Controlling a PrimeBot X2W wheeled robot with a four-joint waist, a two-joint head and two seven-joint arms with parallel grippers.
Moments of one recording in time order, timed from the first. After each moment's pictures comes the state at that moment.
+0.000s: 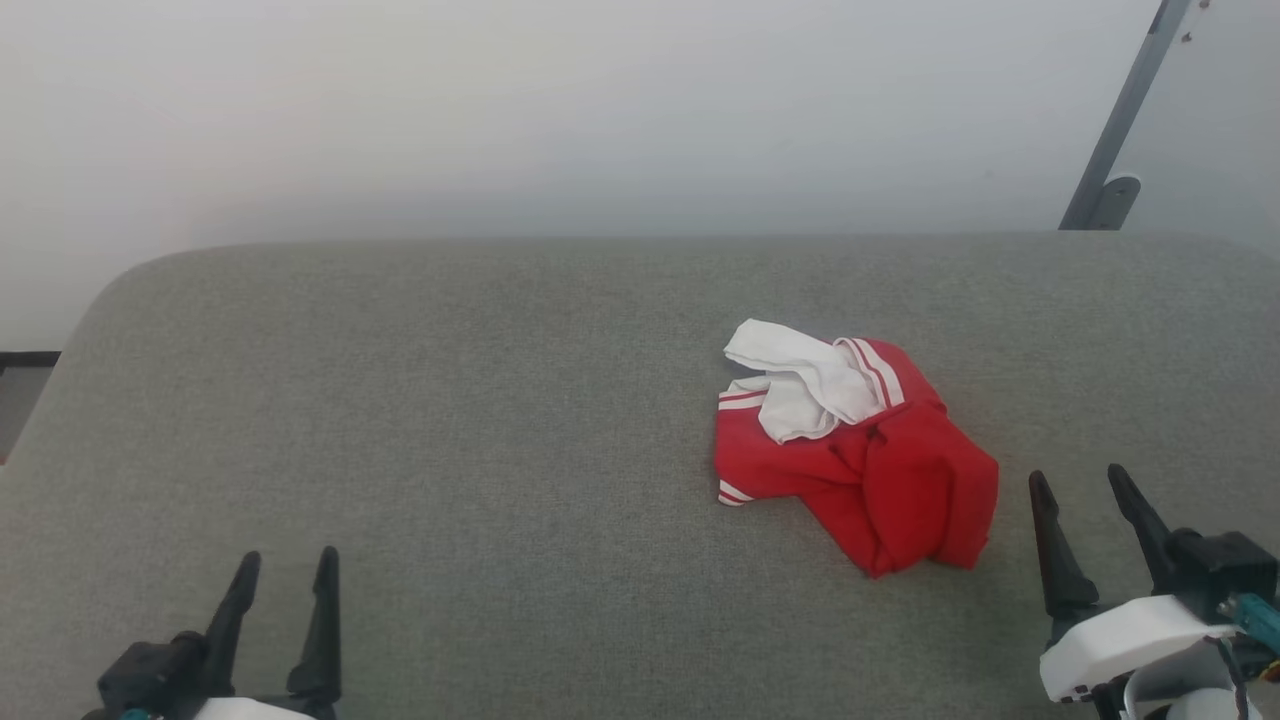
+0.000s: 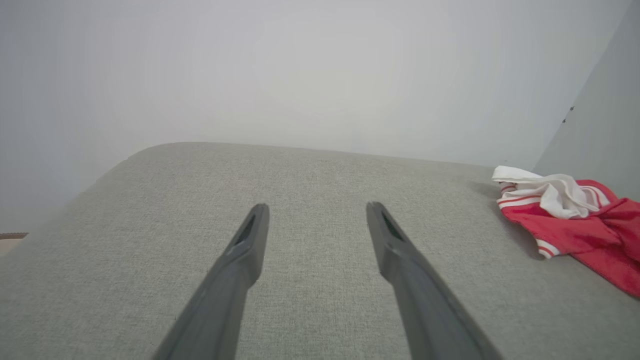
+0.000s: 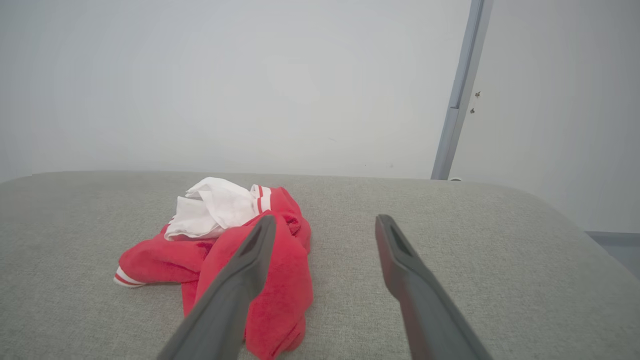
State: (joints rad) left arm 0.09 0.20 0.08 0.19 -0.31 -0.13 -0.26; right arm -0.06 -0.17 -0.06 0.30 0.20 0.13 -0.26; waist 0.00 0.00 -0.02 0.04
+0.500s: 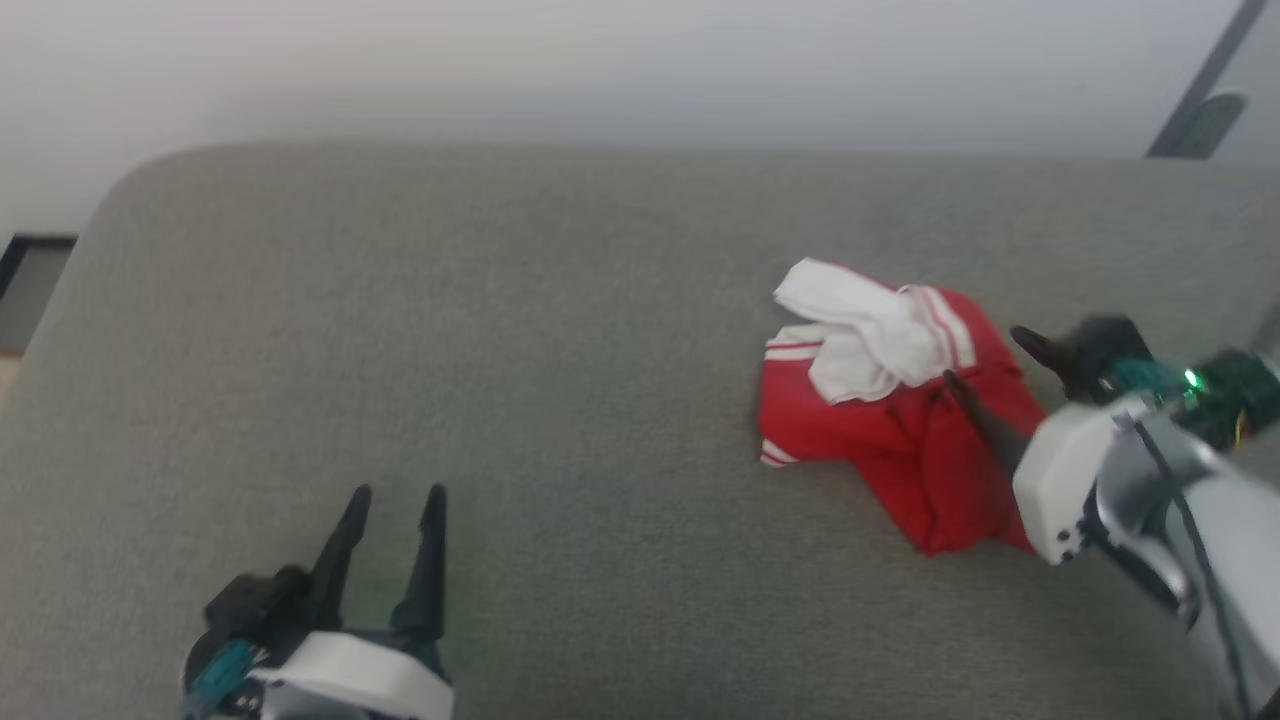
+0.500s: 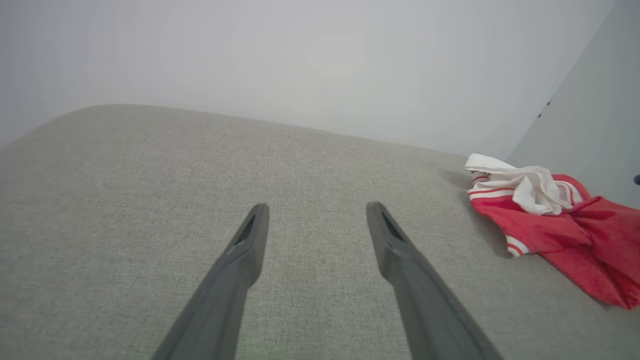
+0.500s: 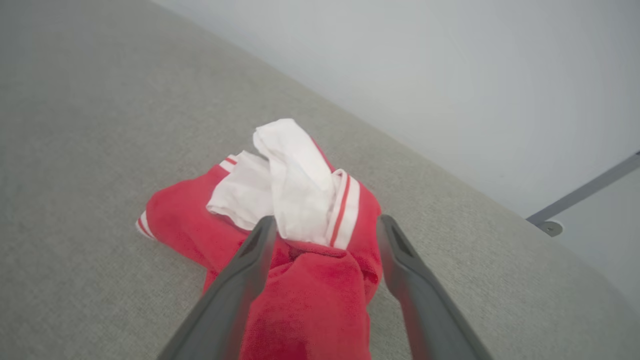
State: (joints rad) left arm -0.01 0.11 -0.03 0.21 -0.32 -0.13 -0.26; right arm -0.41 -0.48 0.39 0.25 0.34 0.13 0.16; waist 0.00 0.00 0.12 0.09
